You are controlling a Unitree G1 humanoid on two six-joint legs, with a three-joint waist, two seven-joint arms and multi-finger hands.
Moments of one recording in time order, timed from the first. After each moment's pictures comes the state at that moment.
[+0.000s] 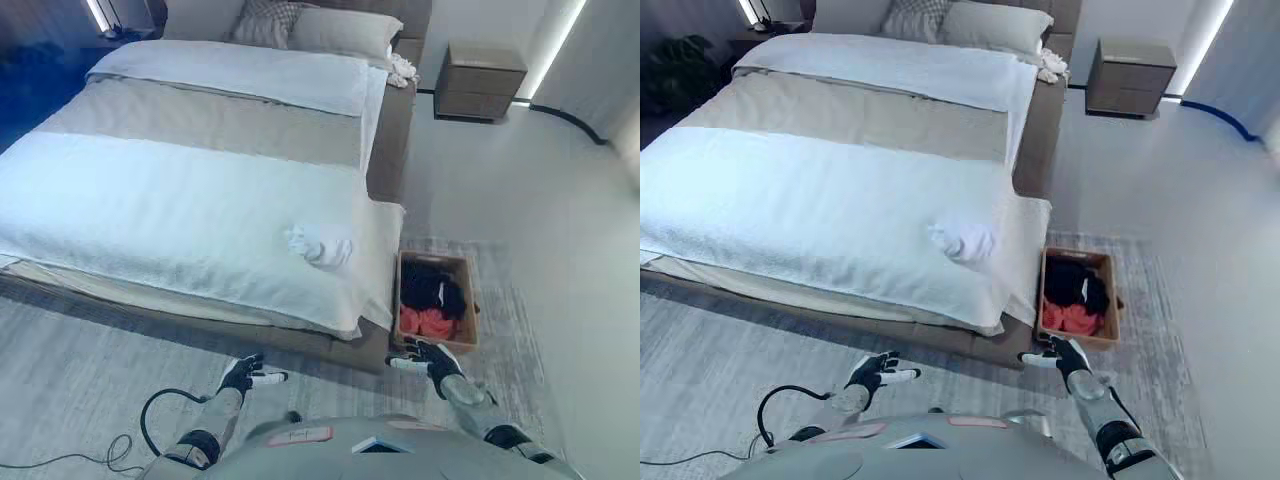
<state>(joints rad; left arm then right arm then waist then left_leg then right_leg) 0.05 0.21 -0.30 1.09 -0.07 -0.04 0.07 0.08 -0.32 0.35 0.94 0.16 -0.03 -0.01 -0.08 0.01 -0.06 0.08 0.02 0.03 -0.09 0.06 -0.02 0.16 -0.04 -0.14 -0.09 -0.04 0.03</state>
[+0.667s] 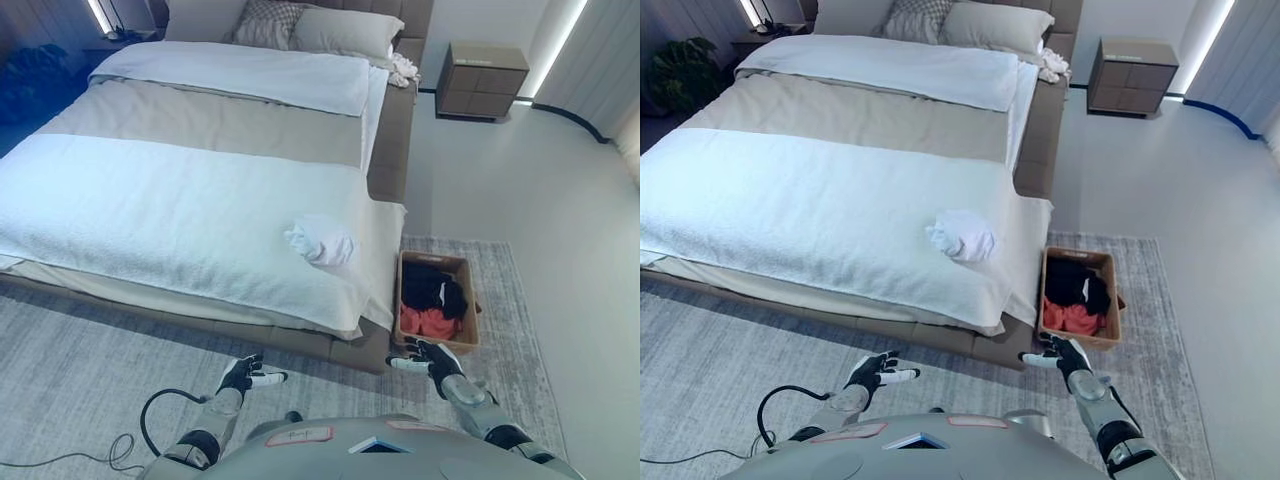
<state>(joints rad) 0.05 0.20 -0.30 1.09 -0.07 -0.04 0.08 0.08 -0.33 0.35 0.94 0.16 -0.03 -0.01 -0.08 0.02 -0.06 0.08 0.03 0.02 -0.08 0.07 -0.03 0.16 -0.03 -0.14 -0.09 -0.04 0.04</state>
